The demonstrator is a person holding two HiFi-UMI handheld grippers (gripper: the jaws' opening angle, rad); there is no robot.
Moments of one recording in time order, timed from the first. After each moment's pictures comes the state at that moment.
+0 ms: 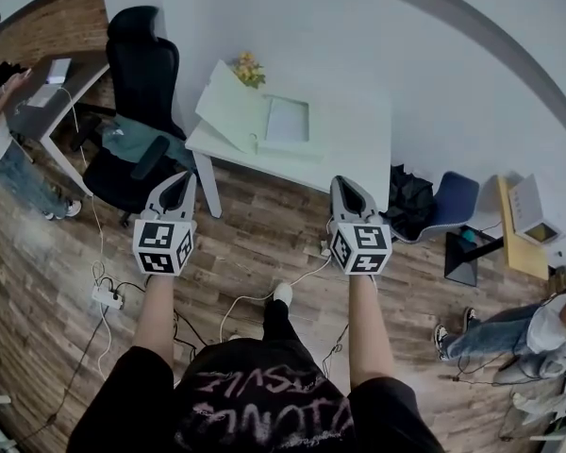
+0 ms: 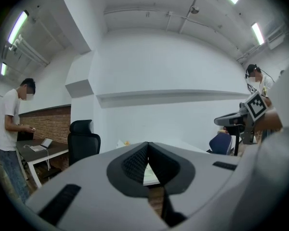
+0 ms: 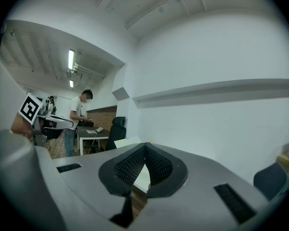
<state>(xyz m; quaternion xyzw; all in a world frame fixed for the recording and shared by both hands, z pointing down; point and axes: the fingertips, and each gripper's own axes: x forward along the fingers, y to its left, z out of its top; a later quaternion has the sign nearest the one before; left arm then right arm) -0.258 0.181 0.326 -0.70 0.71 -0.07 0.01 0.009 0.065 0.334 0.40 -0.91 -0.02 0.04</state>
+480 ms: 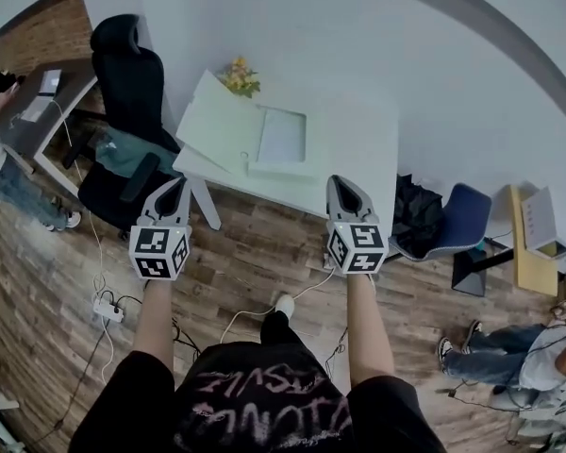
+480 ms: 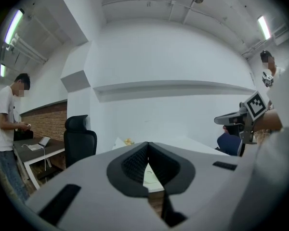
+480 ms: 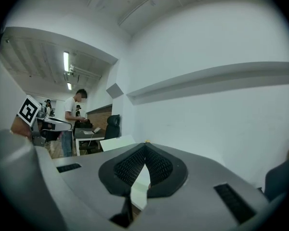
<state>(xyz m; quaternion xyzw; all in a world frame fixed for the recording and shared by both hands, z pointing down) -0.276 0.071 0.349 -0.69 0.72 -0.09 -0.01 -0.009 -0.057 0.360 0.39 -0.92 0.01 0.04</state>
